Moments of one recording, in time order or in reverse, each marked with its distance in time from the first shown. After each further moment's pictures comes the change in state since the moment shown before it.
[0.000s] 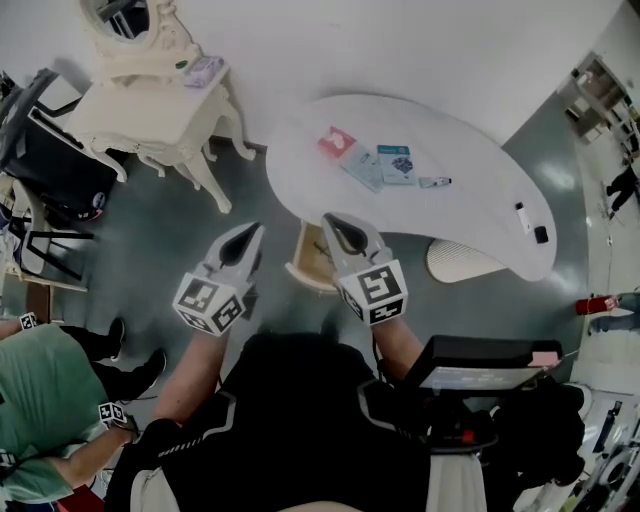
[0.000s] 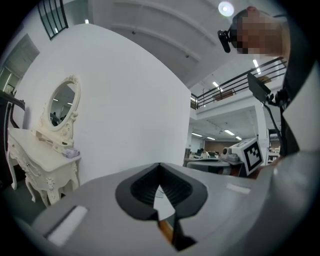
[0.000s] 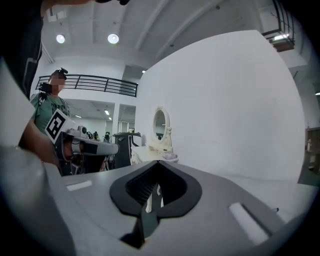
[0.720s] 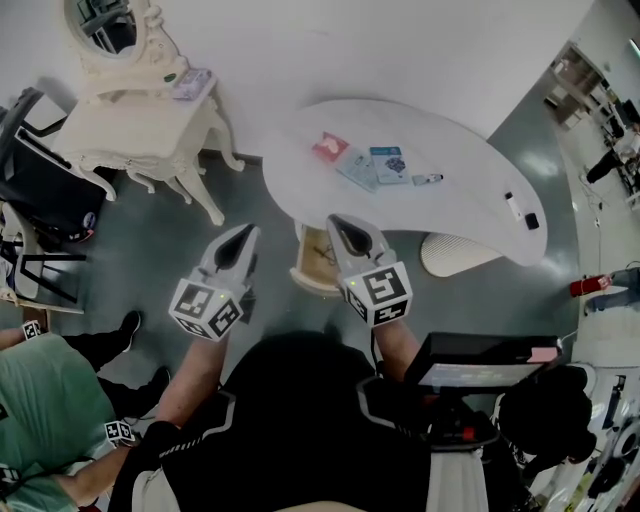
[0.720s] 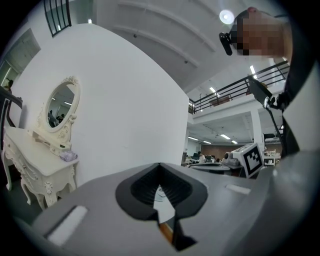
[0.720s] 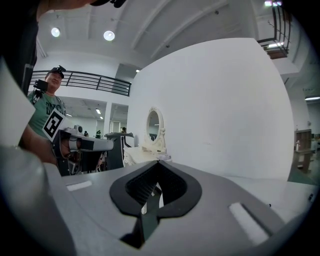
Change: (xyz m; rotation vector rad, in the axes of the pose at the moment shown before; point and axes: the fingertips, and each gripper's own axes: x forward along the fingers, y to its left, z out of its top) left arm -0.011 0.021 0.031 -0.019 -0.030 -0.042; right arm 0.003 0.003 0.019 0.032 0.002 -0.098
